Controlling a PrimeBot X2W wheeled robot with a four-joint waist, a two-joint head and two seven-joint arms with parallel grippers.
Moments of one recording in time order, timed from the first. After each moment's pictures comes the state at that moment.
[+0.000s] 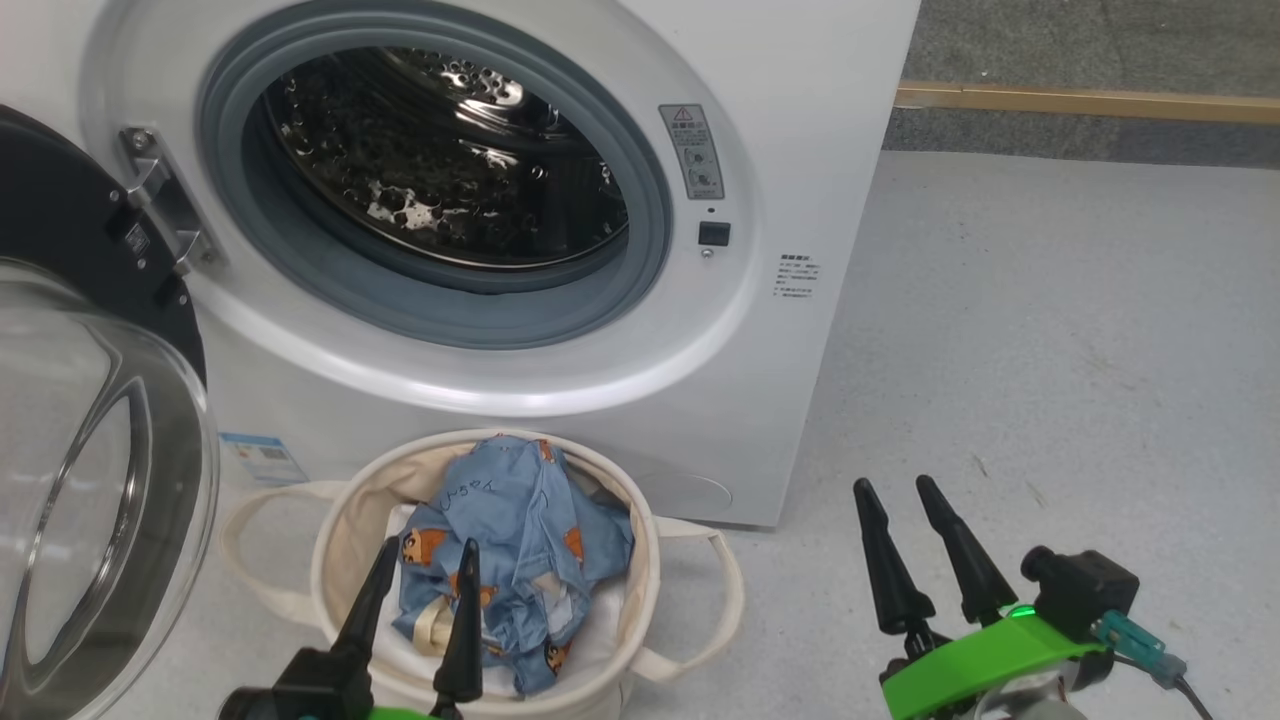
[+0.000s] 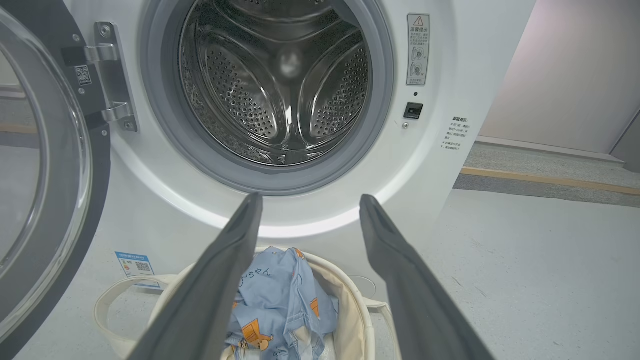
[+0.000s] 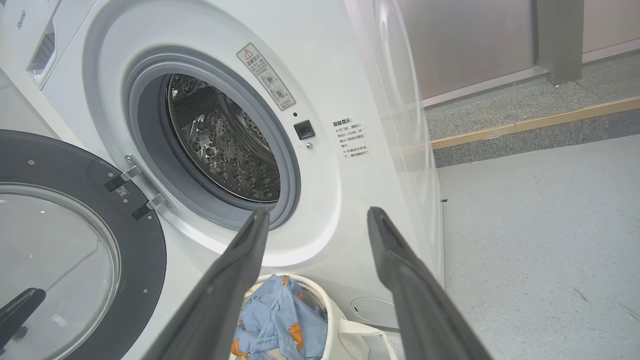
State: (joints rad) left arm -0.02 0.04 -0.18 0.20 -0.16 0.06 -0.26; right arm -0.08 -0.05 0.22 0.23 0.44 0.13 -0.25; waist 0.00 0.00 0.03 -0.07
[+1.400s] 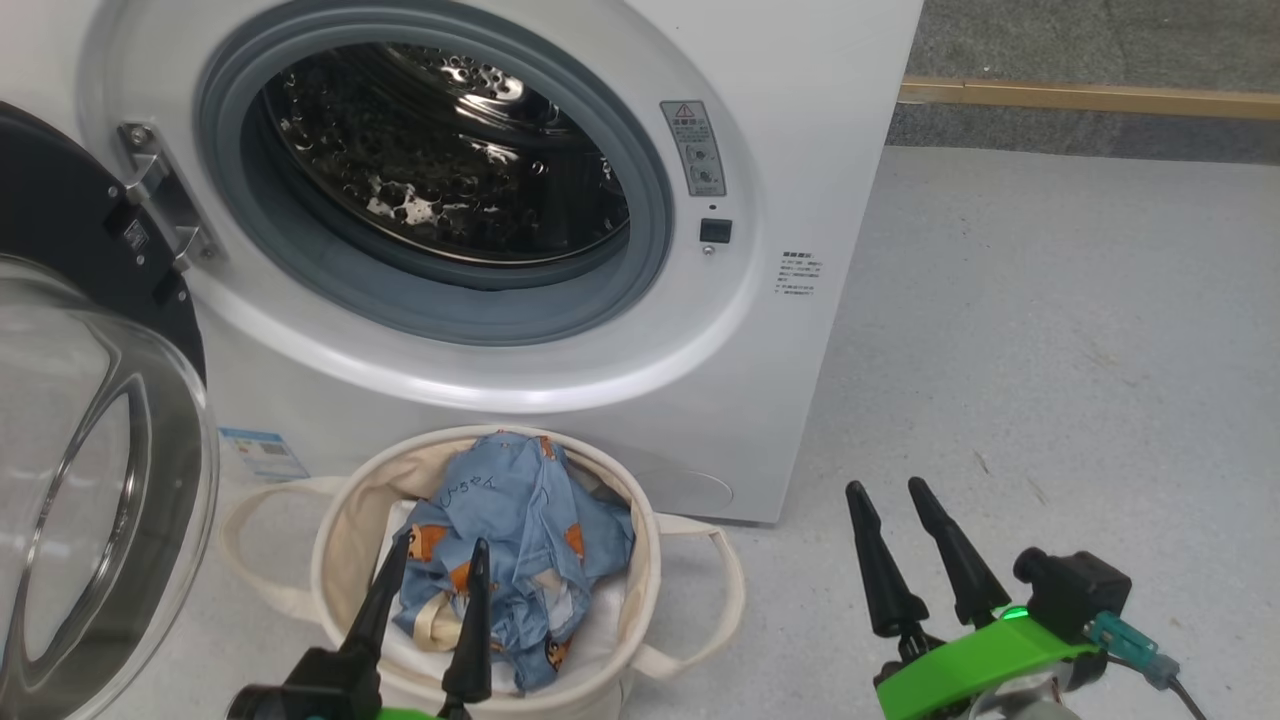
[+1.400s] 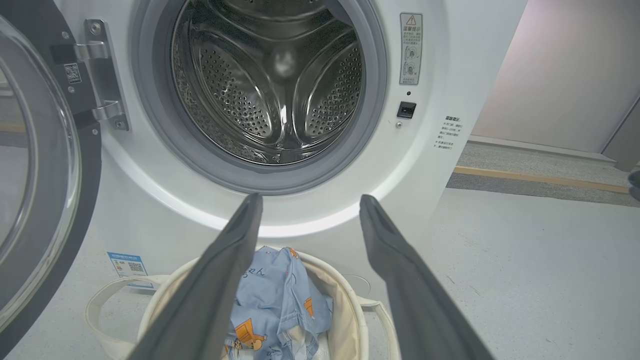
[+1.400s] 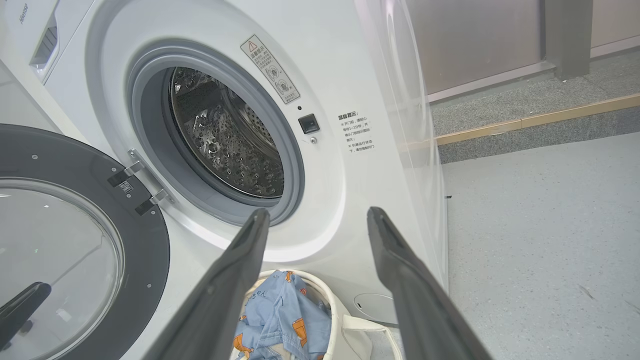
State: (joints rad) left arm -0.02 0.04 -0.20 0.19 -0.16 0.06 -0.26; right arm -0.08 -0.05 0.23 0.23 0.44 0.13 -0.25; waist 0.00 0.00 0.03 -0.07
